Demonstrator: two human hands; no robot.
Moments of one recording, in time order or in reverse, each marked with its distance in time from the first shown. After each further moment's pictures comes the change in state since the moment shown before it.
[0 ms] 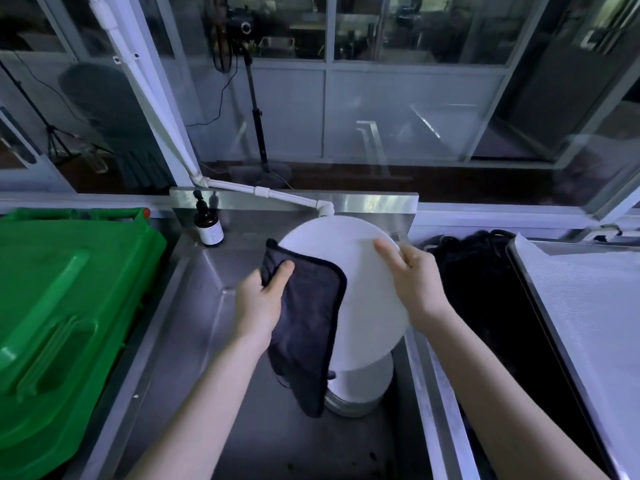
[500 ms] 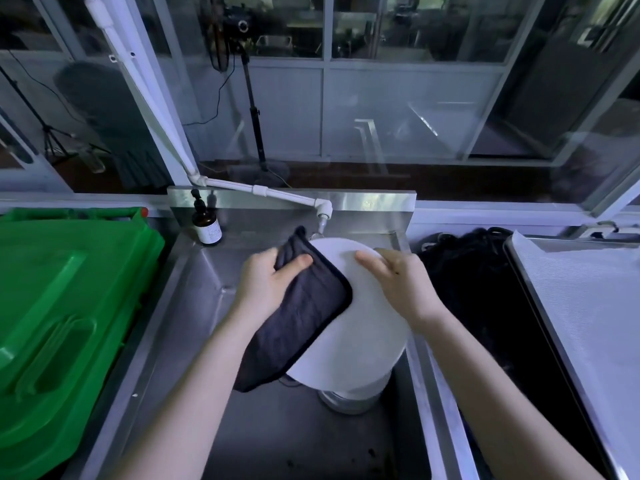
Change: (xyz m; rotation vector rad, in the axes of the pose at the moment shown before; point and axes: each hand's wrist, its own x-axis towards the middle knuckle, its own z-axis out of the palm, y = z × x) left_hand 0.012 0.025 0.003 0.346 -0.140 0.289; right_hand -0.009 -0.004 0.000 -0.252 -0.137 -0.164
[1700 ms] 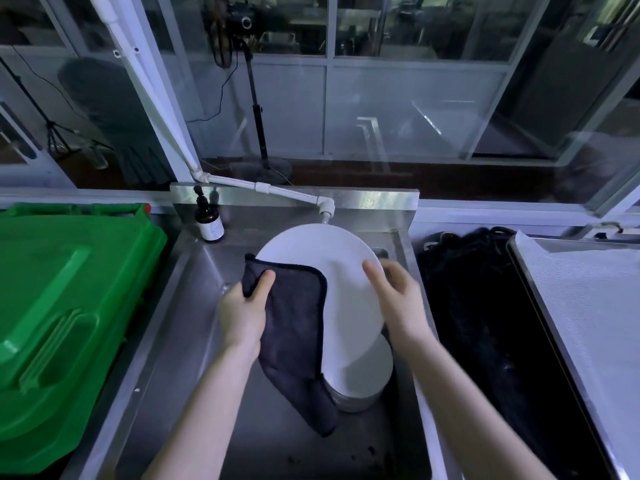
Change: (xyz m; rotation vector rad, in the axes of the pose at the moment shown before) left_hand -0.033 -0.035 -0.002 -0.356 0.261 -0.452; right_hand -0.020 0.021 0.032 0.372 0.149 0.219
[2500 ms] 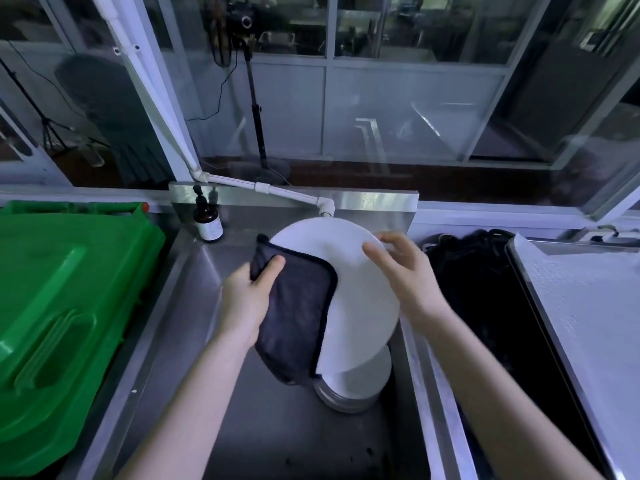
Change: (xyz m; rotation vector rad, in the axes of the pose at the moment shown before) left_hand 0.008 0.024 0.002 0.042 -0.127 0.092; right_hand 0.017 -0.042 -0.014 -0.108 -0.125 -0.037
